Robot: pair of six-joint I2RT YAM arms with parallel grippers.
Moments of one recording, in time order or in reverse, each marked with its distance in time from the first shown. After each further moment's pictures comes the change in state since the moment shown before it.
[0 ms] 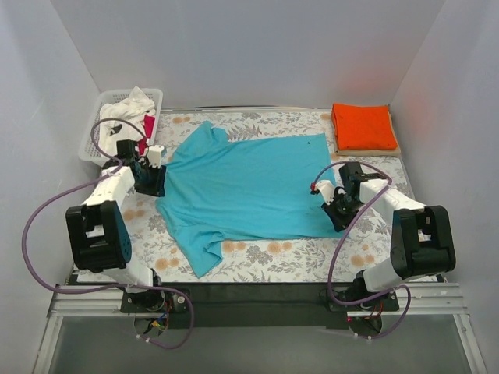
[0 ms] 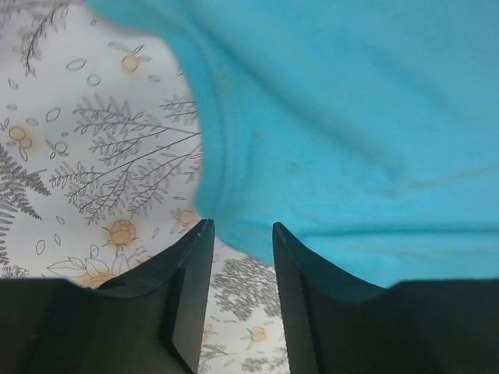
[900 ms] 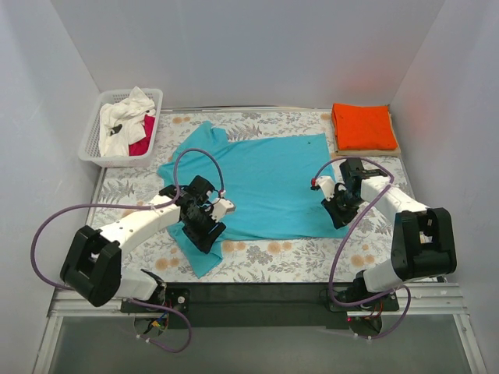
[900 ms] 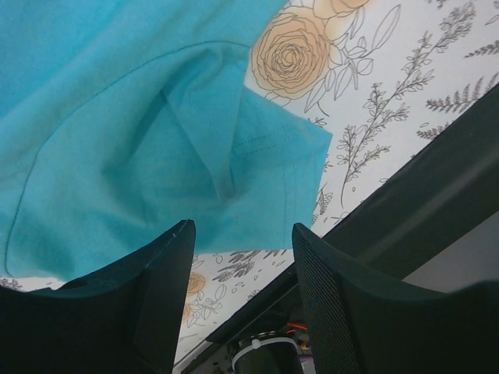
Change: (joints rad) left arm -0.726 -0.269 -0.191 -0.332 0.038 -0.102; right arm 0.007 -0.021 0.057 -0.063 -0.039 0.026
